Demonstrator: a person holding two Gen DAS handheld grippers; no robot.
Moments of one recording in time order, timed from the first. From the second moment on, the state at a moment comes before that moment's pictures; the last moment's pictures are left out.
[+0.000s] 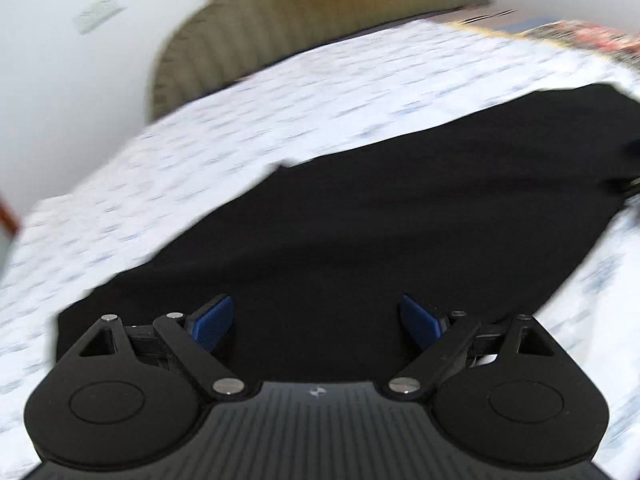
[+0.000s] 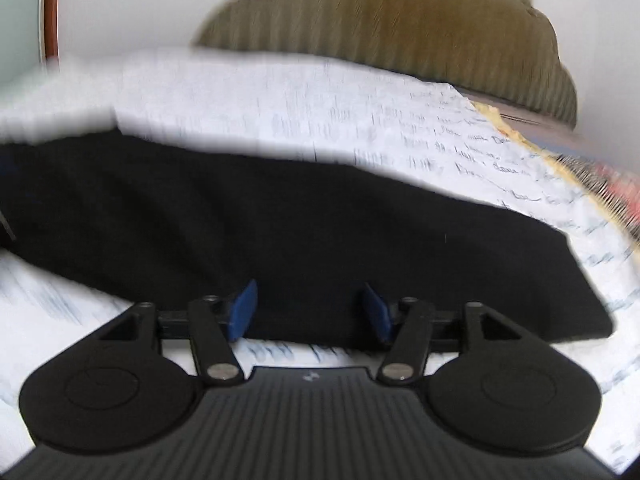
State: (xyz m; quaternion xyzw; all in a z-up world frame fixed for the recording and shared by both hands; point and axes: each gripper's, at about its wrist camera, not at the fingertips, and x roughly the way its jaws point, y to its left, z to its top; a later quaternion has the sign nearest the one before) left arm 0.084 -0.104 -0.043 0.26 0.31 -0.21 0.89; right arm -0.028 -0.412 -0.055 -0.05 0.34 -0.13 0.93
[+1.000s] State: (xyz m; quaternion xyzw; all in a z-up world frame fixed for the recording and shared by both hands) left arm 0.126 0.179 -0.011 -0.04 0.32 0.04 0.94; right arm 0.095 0.016 -0.041 -0.34 0.21 0.29 0.87
